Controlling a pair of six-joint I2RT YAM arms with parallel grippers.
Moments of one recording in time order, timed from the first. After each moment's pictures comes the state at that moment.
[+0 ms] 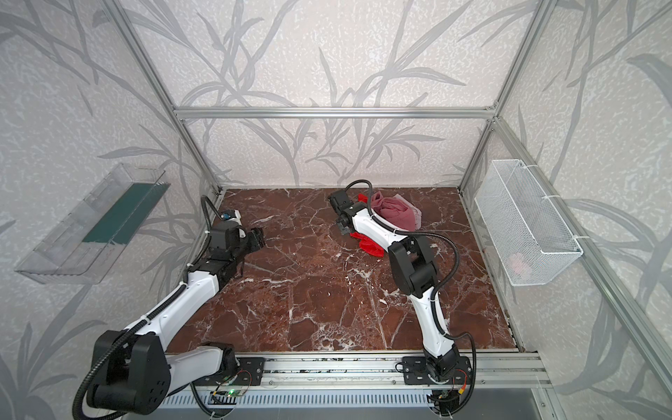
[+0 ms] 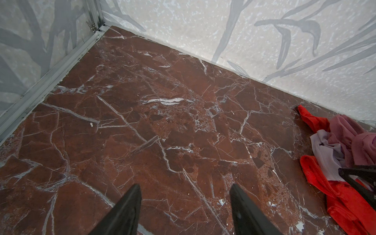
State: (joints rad) left arm -0.10 1.20 0.72 -0.06 -0.11 -0.40; right arm 0.57 2.23 1.87 -0.68 0.38 0.05
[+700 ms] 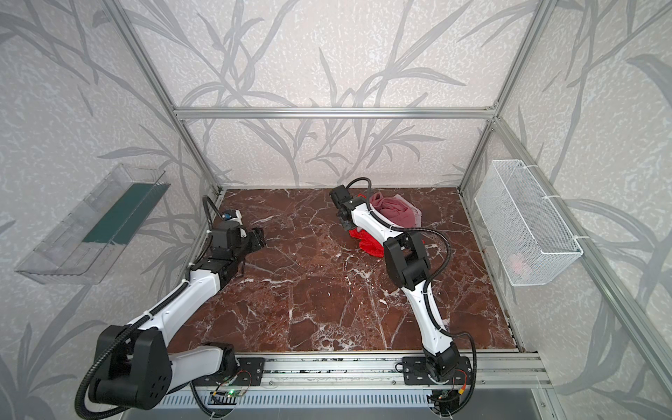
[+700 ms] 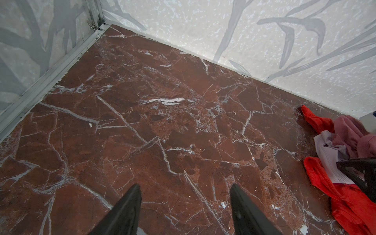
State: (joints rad) left arm -0.10 1.23 0.72 -0.04 -0.12 -0.40; right arm 0.54 2.36 2.05 -0.80 0.42 0.02
